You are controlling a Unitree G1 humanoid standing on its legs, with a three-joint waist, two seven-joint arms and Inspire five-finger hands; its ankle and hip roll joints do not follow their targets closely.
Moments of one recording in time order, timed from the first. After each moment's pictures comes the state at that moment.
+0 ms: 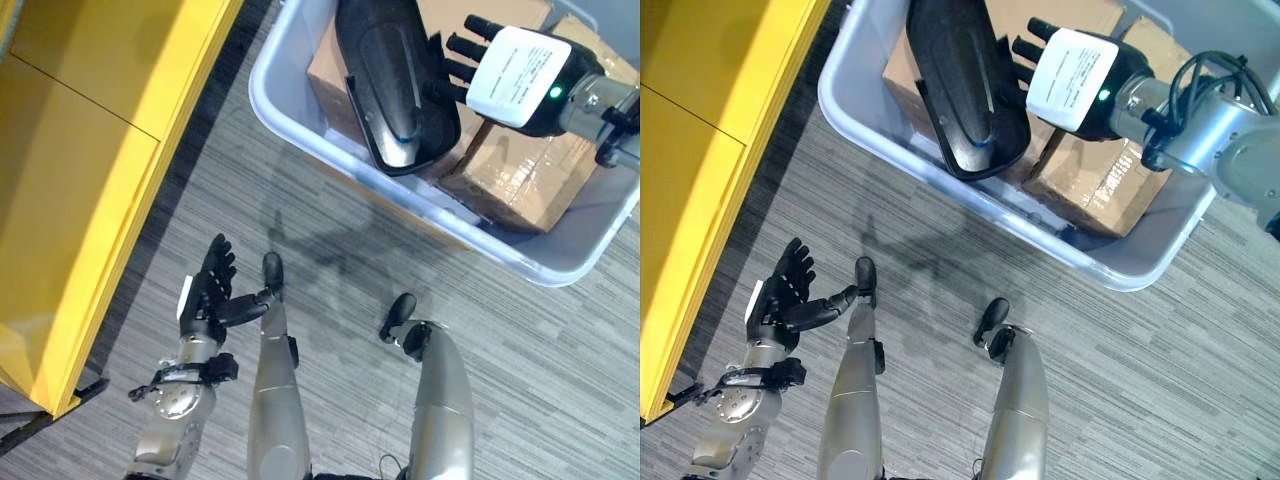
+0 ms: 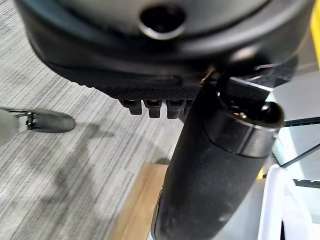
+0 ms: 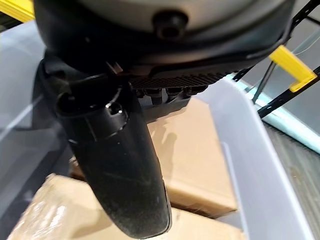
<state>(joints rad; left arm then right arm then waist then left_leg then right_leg) 0.10 0.49 -0.12 -0.01 -0.51 -0.20 0.19 -1.68 -1.31 1.44 0.33 -0.98 -0.17 -0.19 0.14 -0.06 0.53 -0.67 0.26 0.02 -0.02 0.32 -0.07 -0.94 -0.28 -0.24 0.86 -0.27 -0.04</state>
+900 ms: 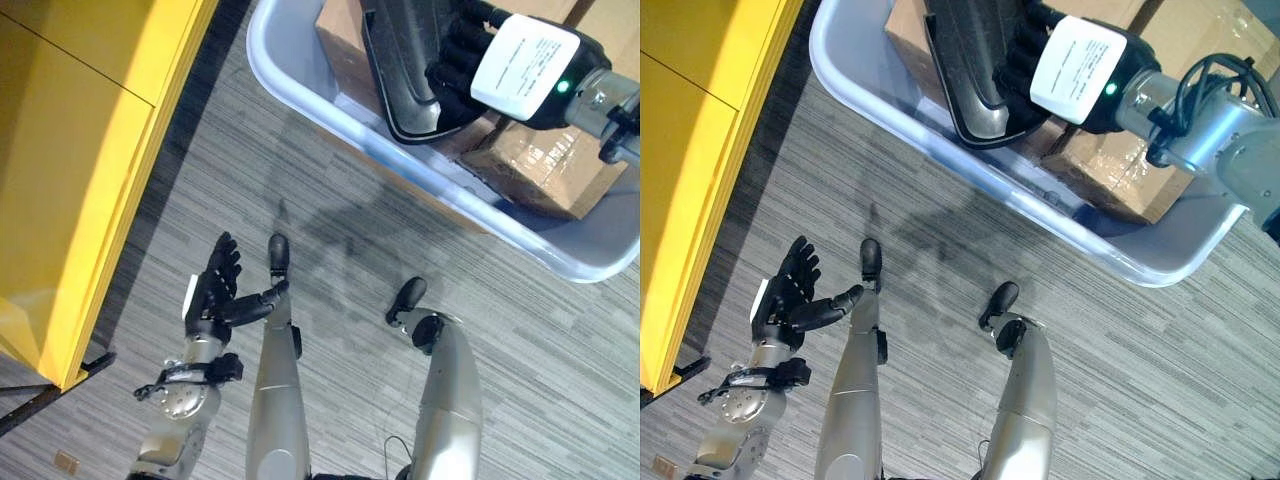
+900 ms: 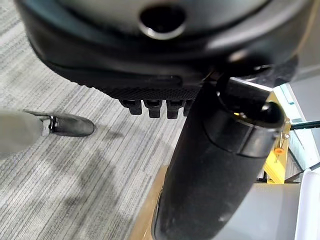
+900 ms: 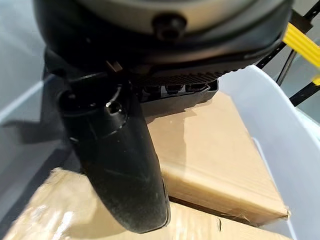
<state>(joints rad) 0.10 0.50 -0.13 -0.02 -0.51 -0.24 0.21 -1.65 -1.28 1.38 0.44 -1.01 -0.12 -0.29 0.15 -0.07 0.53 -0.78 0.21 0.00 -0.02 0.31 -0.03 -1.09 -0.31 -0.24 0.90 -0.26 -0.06</state>
